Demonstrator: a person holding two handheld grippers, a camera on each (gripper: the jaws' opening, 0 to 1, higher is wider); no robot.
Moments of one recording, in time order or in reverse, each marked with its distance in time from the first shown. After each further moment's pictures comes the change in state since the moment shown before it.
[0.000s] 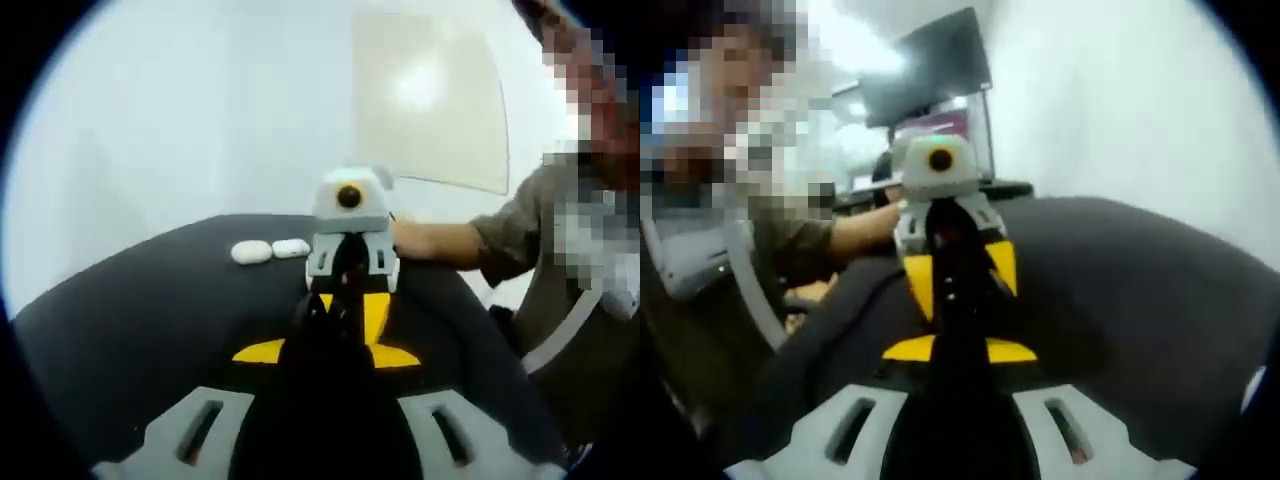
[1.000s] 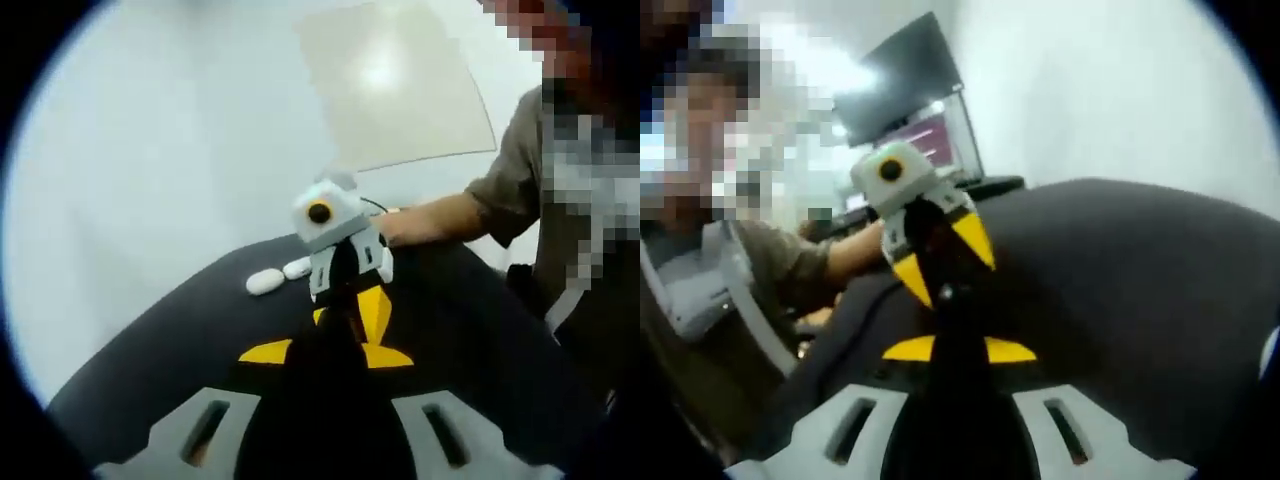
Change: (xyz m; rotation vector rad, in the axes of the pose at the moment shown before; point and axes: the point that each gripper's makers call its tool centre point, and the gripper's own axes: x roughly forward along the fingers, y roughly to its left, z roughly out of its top) left arm -0.011 0.007 0.015 0.217 -0.044 0.075; right arm -0.004 -0.004 0.005 0.154 -0.019 0.004
